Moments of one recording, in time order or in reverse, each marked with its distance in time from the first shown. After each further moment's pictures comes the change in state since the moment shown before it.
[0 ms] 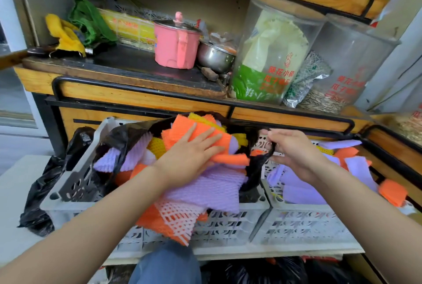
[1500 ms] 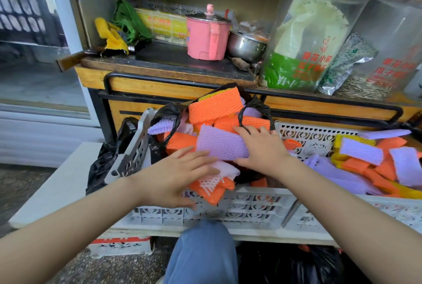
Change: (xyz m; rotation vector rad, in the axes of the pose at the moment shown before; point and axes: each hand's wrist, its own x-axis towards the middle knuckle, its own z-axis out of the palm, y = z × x) left_hand -0.123 -0.020 -0.031 -0.048 -0.188 0.142; right_hand 0.016 0.040 0.097 -1.489 -0.068 -0.674
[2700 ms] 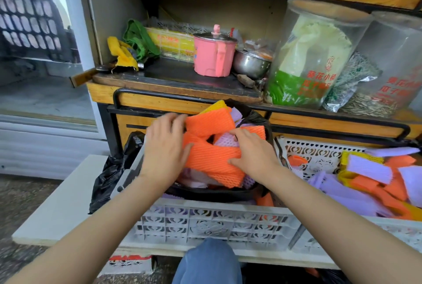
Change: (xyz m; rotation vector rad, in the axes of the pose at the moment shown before) left_hand 0.029 -0.028 -0.026 0.167 0.531 -0.809; right_hand 0.025 -0.022 -0.015 0.313 0.150 -0.013
